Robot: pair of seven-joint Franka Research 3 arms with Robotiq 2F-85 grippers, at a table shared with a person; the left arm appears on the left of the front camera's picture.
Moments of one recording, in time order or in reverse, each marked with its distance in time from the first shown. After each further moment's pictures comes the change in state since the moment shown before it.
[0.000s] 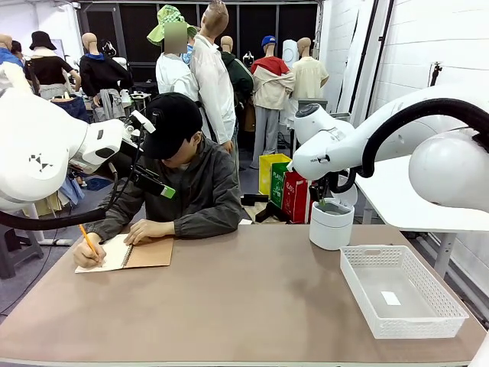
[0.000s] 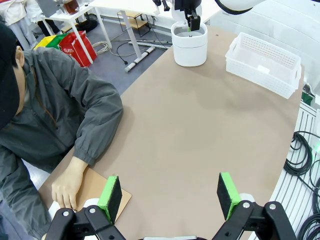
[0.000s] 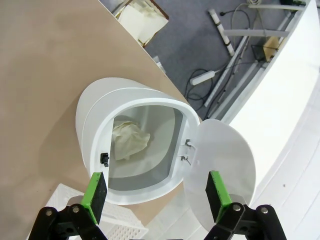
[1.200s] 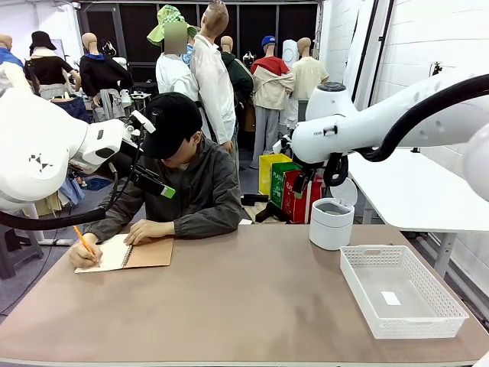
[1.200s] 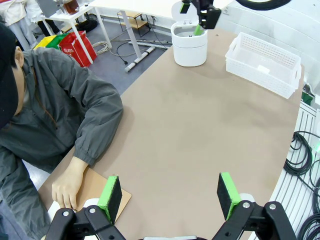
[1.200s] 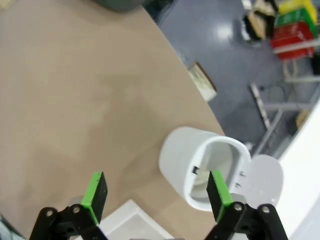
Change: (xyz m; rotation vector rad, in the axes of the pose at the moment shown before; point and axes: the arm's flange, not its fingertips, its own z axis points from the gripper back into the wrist) left arm 0.000 0.000 0.000 0.000 0.000 0.000; right arm -0.040 0.050 0.099 0.248 -0.391 0.102
